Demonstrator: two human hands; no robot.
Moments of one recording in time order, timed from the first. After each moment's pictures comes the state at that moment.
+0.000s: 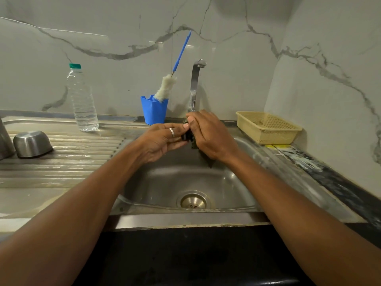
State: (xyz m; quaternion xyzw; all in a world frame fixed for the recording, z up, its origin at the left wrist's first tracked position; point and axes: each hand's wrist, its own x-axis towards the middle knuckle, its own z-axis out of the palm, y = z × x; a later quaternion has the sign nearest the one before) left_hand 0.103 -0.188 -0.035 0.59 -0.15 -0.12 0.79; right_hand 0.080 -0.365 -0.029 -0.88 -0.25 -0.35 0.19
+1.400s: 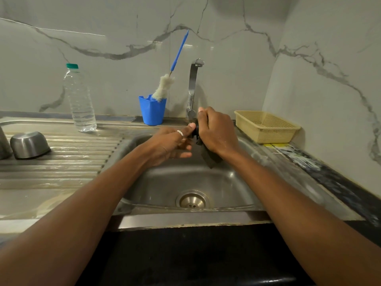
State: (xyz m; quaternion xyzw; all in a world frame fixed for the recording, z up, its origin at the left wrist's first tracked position) left_hand 0.093 -0.206 -0.037 0.70 -0.16 -0.12 0.69; right_hand 0.076 -0.365 -0.020 -0.87 -0.09 -0.40 0.26
